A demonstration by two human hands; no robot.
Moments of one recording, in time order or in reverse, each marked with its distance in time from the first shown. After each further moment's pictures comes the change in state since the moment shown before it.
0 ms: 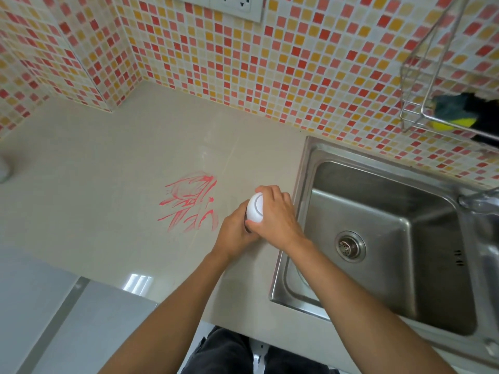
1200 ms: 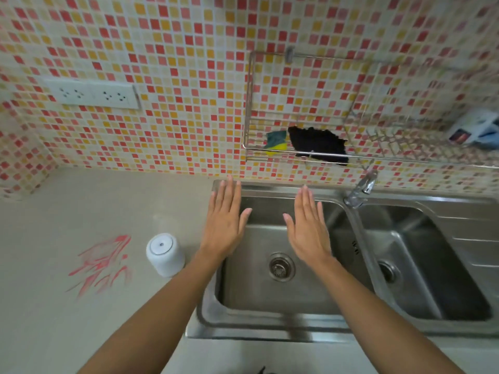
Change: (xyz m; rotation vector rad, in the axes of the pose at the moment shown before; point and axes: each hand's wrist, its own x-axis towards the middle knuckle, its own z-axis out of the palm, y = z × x) left_hand 0.021 0.178 0.130 0.839 0.149 0.582; right_hand -0.115 0.217 -0.152 -0.270 0.431 0.205
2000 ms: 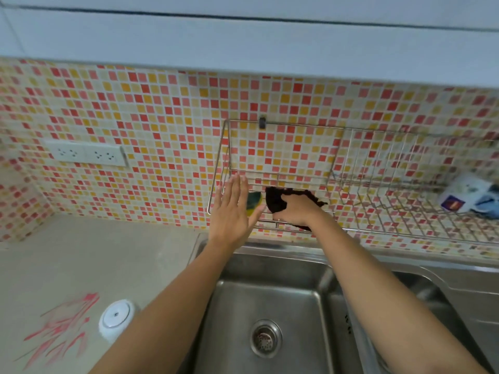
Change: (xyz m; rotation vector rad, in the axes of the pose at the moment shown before) left_hand 0.173 0.084 -0.018 0.234 0.043 -0.083; right_hand 0.216 0.062 -0.104 0.083 -0.483 0.007
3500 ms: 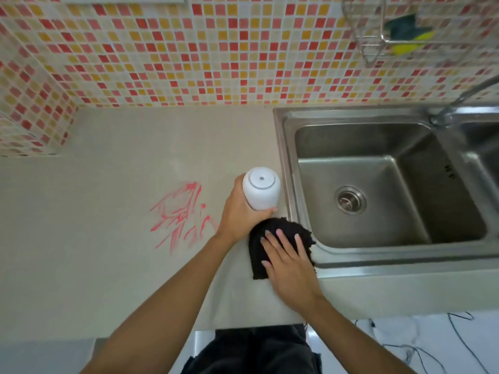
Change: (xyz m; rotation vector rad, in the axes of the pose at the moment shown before) left_hand -0.246 -0.293 0.089 -1.073 -0.383 -0.230; right_hand -0.192 -0.284 0.436 -0.163 0.176 -0.143
